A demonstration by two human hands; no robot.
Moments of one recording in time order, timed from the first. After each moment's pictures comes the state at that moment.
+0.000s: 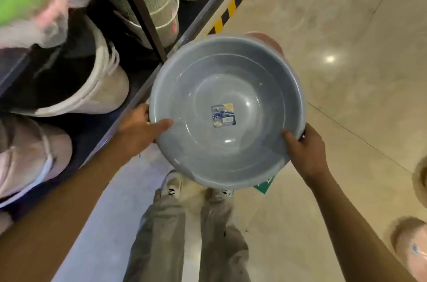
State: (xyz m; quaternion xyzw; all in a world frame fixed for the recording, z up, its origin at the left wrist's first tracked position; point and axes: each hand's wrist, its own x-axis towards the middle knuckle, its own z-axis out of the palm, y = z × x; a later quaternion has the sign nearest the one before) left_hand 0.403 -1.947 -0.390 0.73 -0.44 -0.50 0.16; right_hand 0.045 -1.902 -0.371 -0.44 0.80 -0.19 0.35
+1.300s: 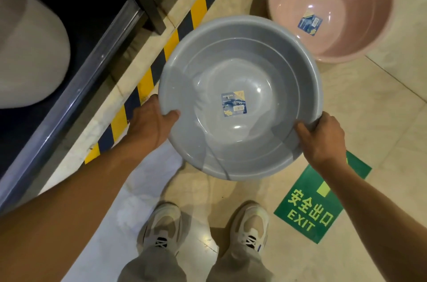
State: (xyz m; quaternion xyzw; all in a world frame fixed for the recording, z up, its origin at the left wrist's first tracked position) left_hand 0.392 -2.024 -0.764 0.79 -0.43 -0.43 0.06; right_hand 0.061 -2.001 -0.756 -0.46 0.84 -0.03 0.29
